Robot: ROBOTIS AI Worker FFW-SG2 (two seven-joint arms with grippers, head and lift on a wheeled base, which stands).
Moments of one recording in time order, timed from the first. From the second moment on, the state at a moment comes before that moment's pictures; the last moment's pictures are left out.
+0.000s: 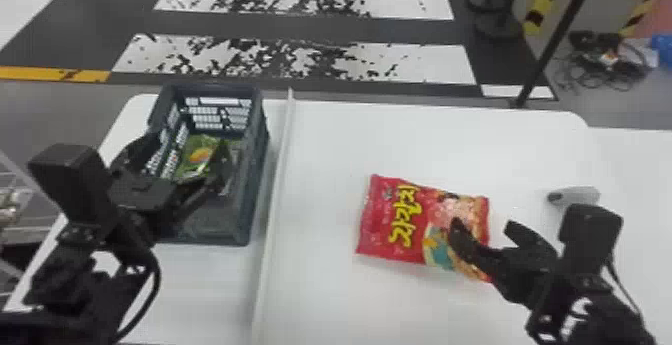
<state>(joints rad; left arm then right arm) 0.50 0.10 0.09 -2.27 0.15 0.35 -0.13 0.53 -0.09 -0.08 -2.16 -0.30 0.61 0.08</state>
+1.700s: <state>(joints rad) 0.55 0.12 0.11 -2.23 0.21 0.27 -0.16 0.15 -0.14 -0.40 -1.69 -0.63 1.30 0.40</state>
